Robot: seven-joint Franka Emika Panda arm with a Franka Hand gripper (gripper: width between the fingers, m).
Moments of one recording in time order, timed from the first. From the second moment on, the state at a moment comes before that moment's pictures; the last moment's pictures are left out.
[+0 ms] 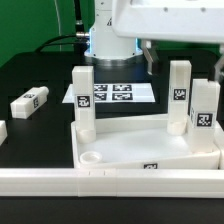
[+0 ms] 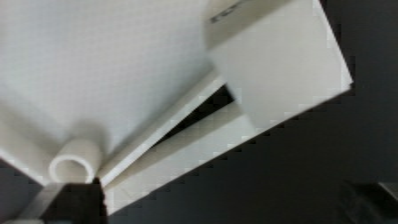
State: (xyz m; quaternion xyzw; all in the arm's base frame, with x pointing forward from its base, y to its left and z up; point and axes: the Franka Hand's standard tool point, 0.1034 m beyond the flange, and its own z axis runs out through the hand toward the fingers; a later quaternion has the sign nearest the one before) arm 0.645 0.053 0.153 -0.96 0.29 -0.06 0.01
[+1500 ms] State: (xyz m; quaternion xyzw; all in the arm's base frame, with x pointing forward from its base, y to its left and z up) arm 0.611 -0.086 0.119 -0.98 0.19 -0.08 -0.02
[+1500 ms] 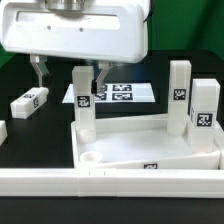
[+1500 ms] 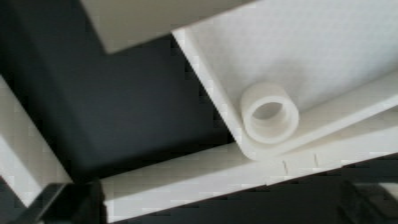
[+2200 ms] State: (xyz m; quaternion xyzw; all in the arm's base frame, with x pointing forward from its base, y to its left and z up) arm 0.575 -0.163 0.092 -0.98 0.19 -0.06 -0.02
